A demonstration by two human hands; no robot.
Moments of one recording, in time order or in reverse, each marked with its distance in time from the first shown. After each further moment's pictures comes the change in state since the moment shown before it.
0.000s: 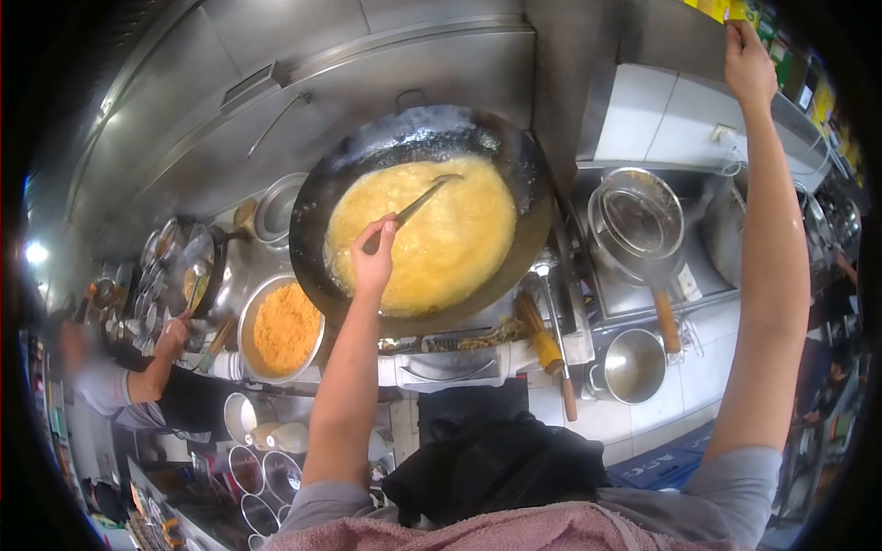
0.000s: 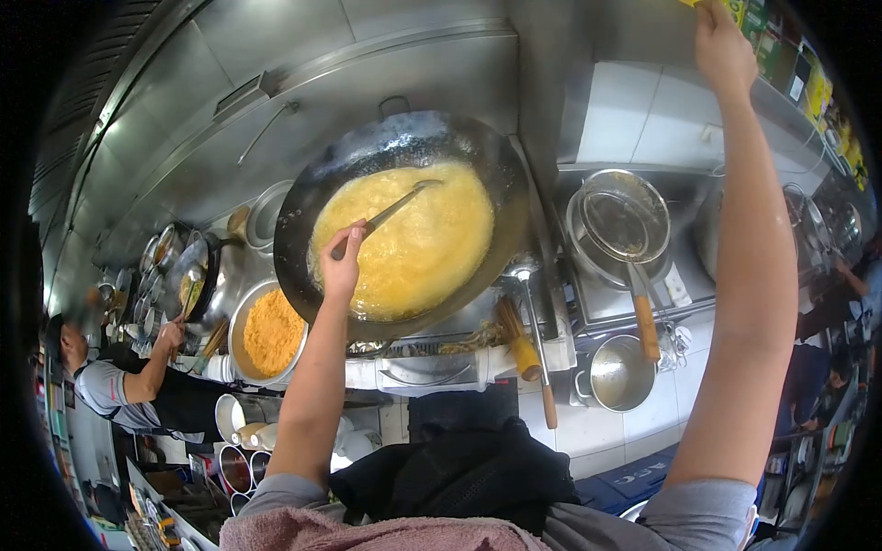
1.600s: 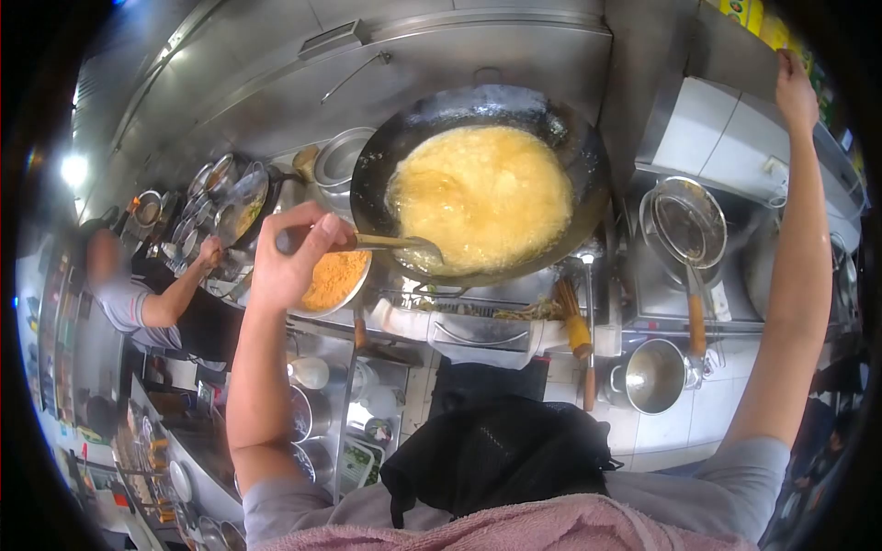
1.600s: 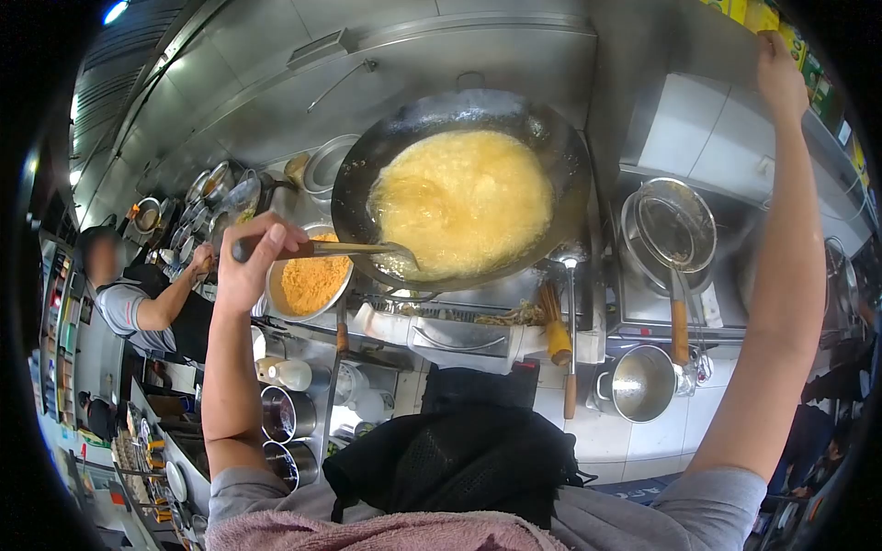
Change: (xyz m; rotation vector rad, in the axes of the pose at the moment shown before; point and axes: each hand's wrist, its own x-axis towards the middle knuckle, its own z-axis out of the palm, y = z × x) left_hand -0.087 0.258 -0.151 0.350 -0.235 0.003; right_hand 0.013 0.017 0.017 0.001 -0.099 -0.028
